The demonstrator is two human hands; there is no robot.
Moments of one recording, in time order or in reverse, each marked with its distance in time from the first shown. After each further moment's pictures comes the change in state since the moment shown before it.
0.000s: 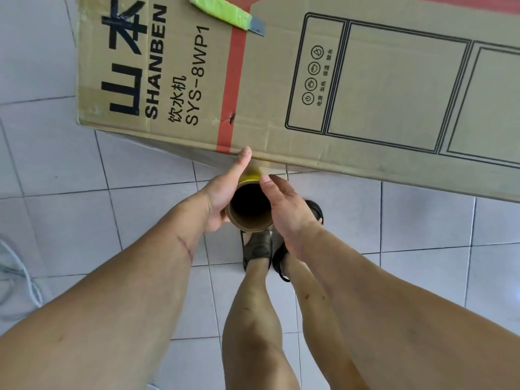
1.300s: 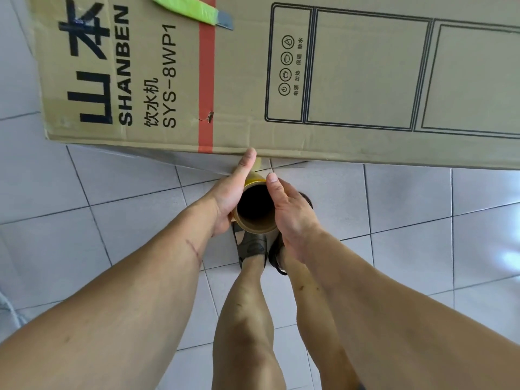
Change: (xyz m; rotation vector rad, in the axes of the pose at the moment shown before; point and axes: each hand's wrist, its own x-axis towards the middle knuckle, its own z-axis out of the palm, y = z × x) left_hand 0.012 -0.009 0.020 0.093 -0.081 0.024; right_hand -0.011 0.019 -0.005 0.131 0.155 0.003
